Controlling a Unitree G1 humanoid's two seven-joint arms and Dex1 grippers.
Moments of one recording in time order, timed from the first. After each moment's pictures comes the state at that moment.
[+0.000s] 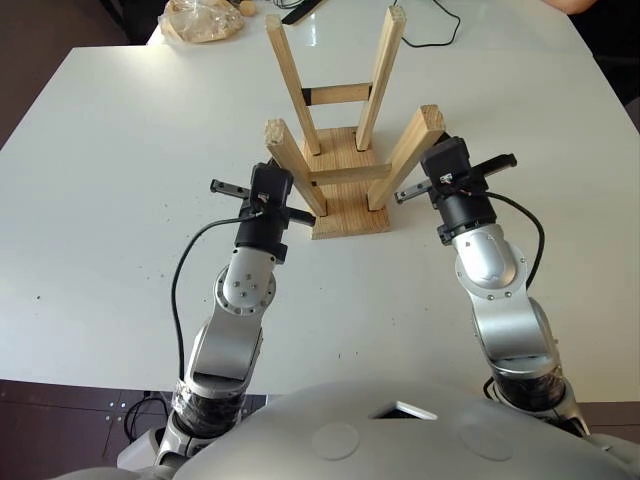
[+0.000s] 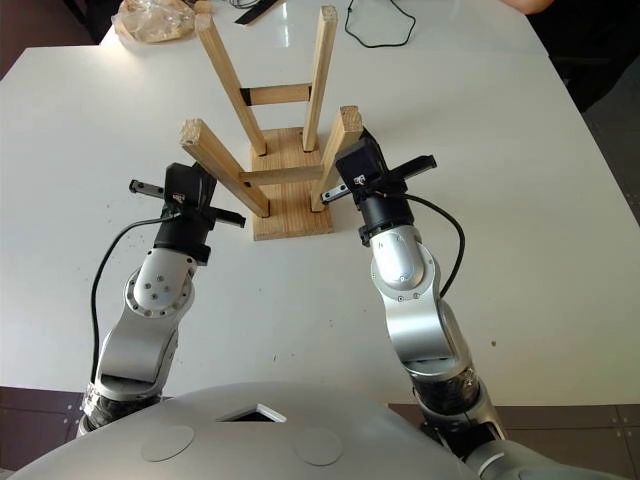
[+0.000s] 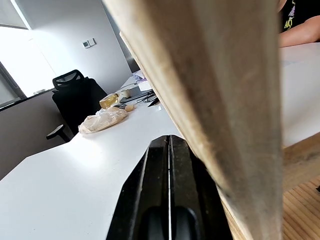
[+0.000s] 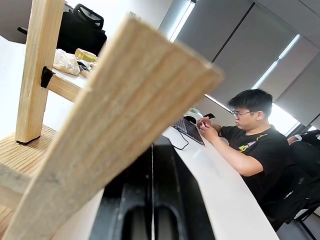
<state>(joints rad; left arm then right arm) 0.12 0.16 -0.31 -0.68 0.21 0.52 0.06 -0.04 -0.23 0.39 -0.70 -0.42 0.63 0.07</state>
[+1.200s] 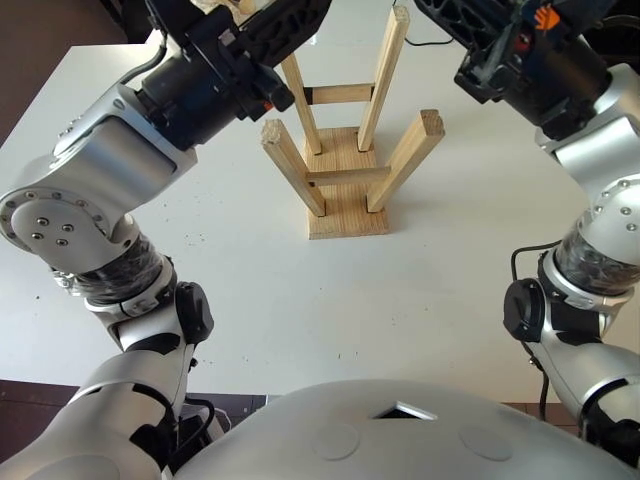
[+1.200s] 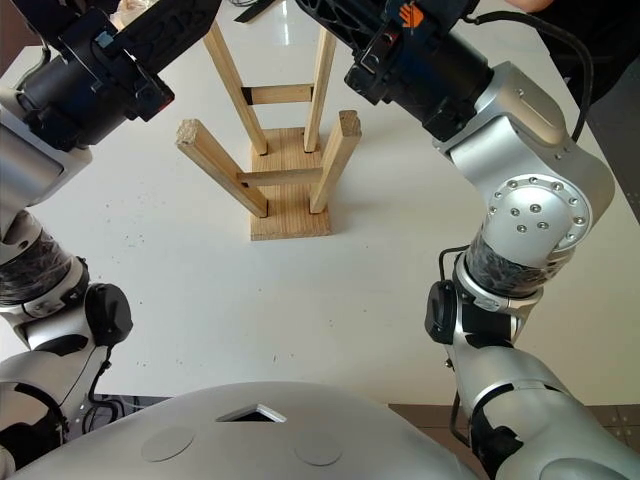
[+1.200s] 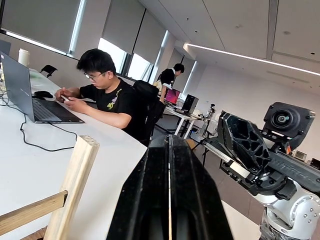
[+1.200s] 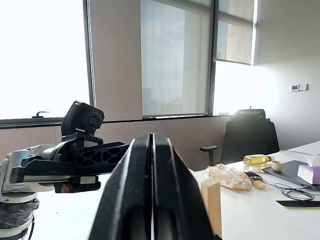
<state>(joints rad) -0.62 0.39 0.37 -0.49 -1.55 1.08 0.13 -0.66 -0.29 -0.24 -0.53 0.90 0.91 0.47</state>
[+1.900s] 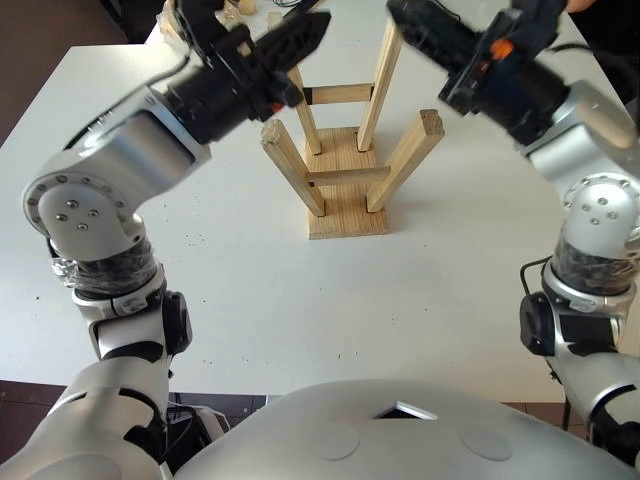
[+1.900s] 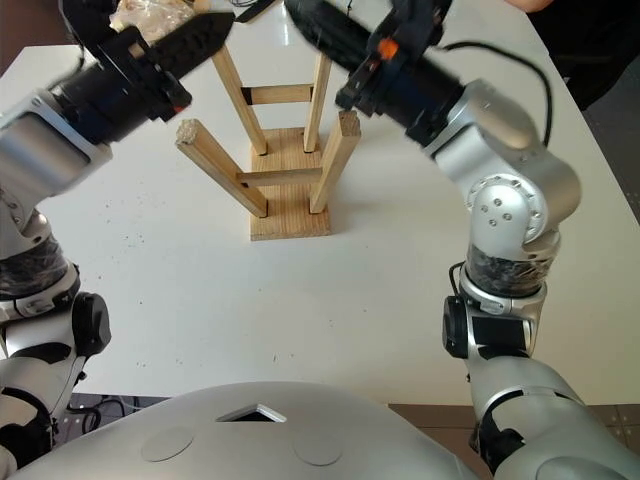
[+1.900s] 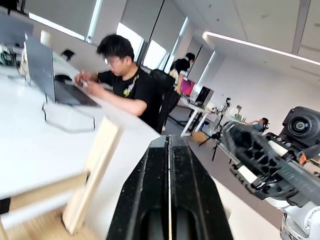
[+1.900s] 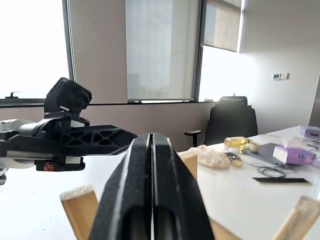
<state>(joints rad) -0.52 0.47 0.20 -0.40 -1.49 0.97 0.10 -0.52 -0.38 -0.03 -0.41 0.70 0.72 0.56</state>
